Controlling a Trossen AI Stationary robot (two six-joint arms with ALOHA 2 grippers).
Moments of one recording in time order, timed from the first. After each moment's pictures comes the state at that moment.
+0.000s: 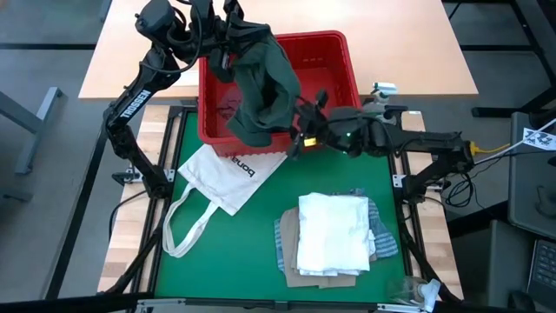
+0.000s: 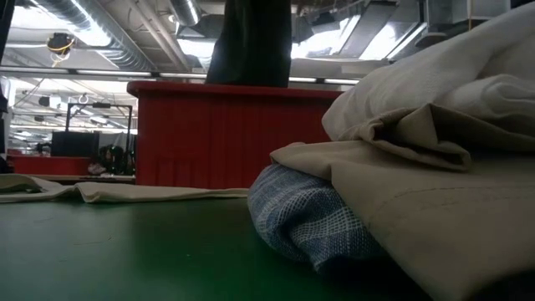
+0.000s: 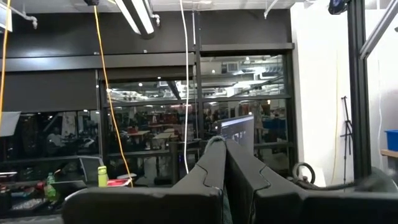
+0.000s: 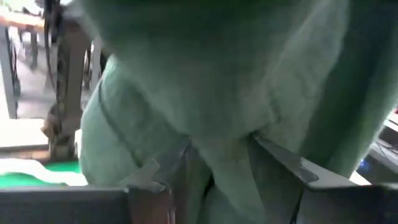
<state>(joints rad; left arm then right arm) 0.56 1.63 2.19 -0.12 0.57 -0.18 0.02 1.55 1.67 -0.26 0.51 -0.24</state>
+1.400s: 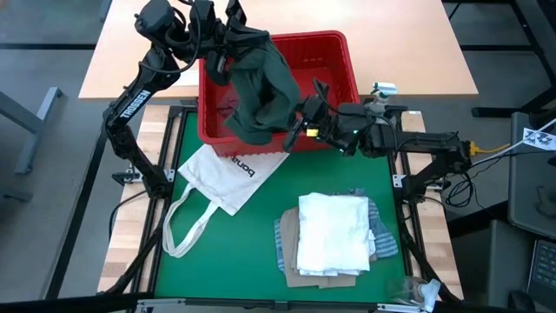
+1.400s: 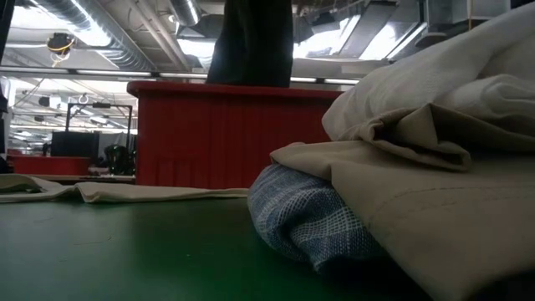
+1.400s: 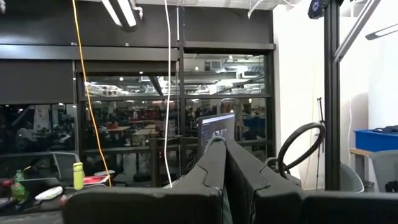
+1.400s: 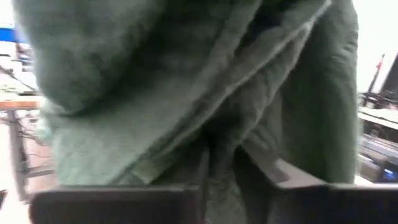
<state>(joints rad) 0.56 1.63 2.20 -0.12 0.65 -0.24 0.01 1.58 1.67 0.00 0.52 -0.16</state>
